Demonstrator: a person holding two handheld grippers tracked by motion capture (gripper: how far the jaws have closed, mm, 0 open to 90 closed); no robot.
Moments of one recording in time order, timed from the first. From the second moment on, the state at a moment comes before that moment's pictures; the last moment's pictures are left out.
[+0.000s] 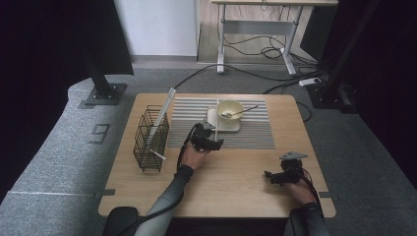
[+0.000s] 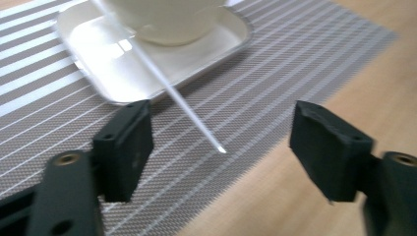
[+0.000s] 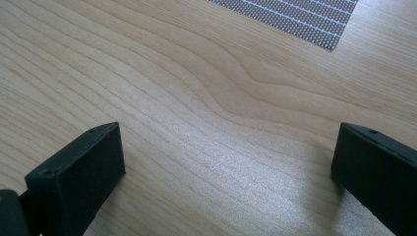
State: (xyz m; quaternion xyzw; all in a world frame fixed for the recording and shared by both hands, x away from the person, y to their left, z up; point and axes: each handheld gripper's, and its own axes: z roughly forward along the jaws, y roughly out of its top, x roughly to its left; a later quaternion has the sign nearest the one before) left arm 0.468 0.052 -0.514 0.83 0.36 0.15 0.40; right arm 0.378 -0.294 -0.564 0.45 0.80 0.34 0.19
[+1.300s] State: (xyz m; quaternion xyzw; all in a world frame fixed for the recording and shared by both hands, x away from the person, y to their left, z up) left arm 0.366 0.099 -0.540 0.88 0.30 0.11 0.36; right arm 0.378 -0.290 -0.564 0.46 0.80 0.34 0.20
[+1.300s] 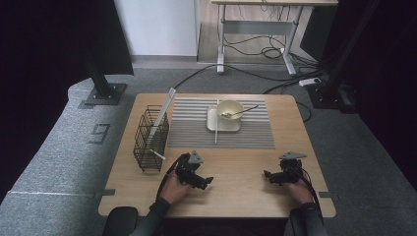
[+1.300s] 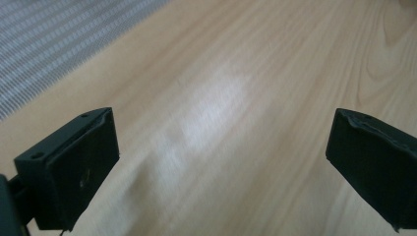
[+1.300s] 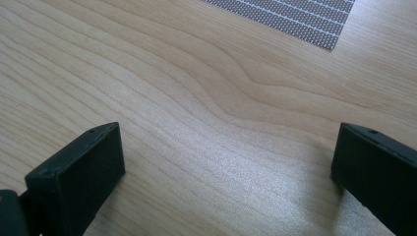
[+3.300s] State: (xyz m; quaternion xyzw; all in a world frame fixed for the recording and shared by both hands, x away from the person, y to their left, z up) left arm 0.341 0.105 -0.559 0.88 0.31 0.11 0.34; right arm 0.390 -0.167 -0.442 0.32 0.84 0.42 0.15
